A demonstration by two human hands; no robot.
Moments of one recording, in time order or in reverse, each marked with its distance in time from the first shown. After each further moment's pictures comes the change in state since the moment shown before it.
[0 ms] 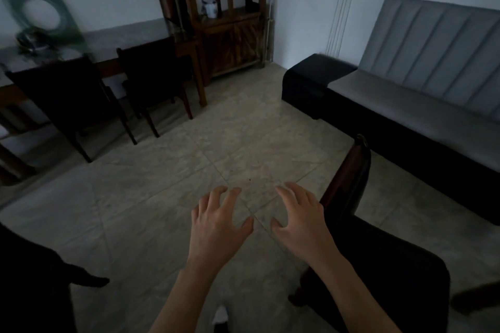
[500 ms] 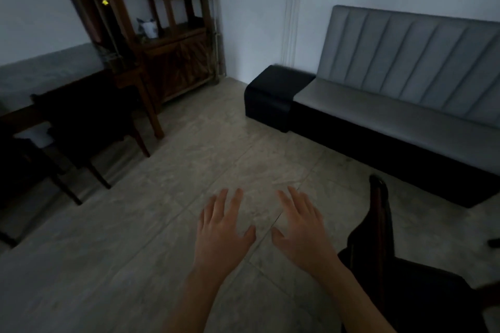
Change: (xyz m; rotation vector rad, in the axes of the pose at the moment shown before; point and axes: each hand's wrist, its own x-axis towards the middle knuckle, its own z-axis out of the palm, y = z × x) left_hand 0.288 -0.081 0.055 -0.079 -0.181 0.229; right_hand 0.247 -0.006 0.034 0.027 0.085 0.243
